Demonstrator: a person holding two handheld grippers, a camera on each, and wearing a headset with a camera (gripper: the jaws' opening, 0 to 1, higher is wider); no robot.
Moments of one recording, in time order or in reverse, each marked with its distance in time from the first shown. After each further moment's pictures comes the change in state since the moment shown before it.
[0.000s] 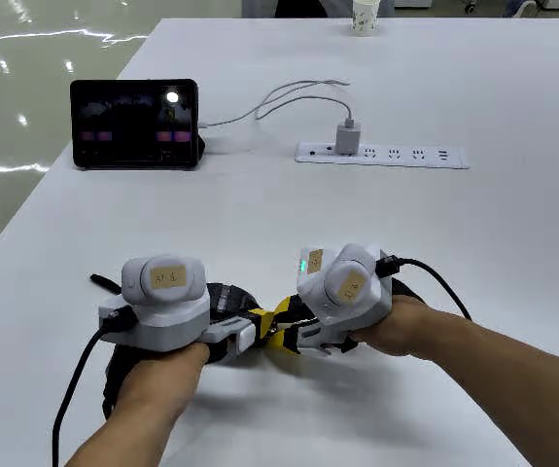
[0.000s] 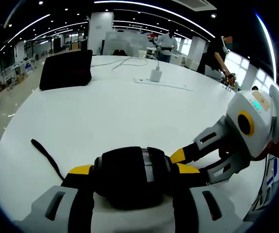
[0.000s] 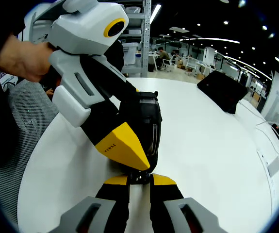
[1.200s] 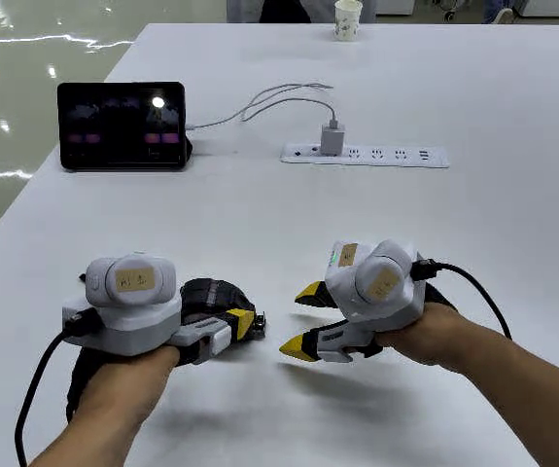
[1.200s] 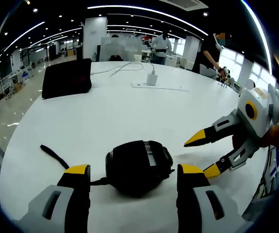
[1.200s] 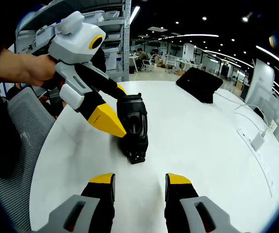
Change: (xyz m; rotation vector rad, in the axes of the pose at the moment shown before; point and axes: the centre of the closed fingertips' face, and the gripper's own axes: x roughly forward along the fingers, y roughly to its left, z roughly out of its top) left arm -0.029 0.006 0.000 0.069 -0.034 -0.012; right arm -0.051 0.005 -0.015 0.134 -0.016 -0.137
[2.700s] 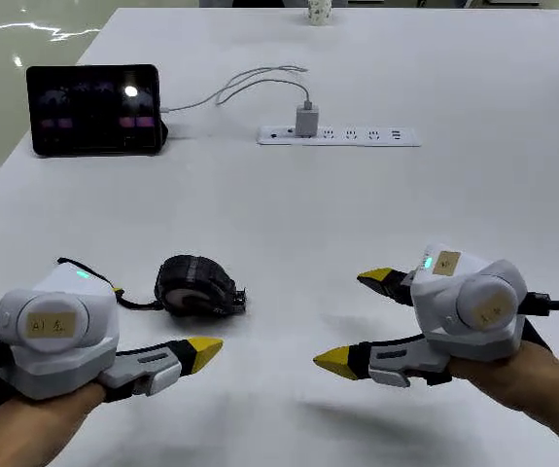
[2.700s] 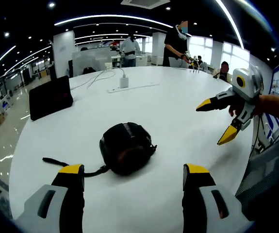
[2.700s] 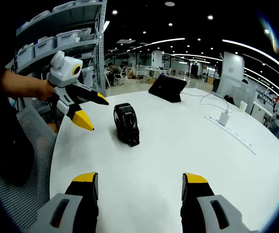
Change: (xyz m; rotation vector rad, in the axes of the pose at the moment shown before) left arm -0.046 -0.012 -0.018 0.249 -0.057 -0.163; right arm -0.088 0.024 -0.028 0.190 -0.132 -0.209
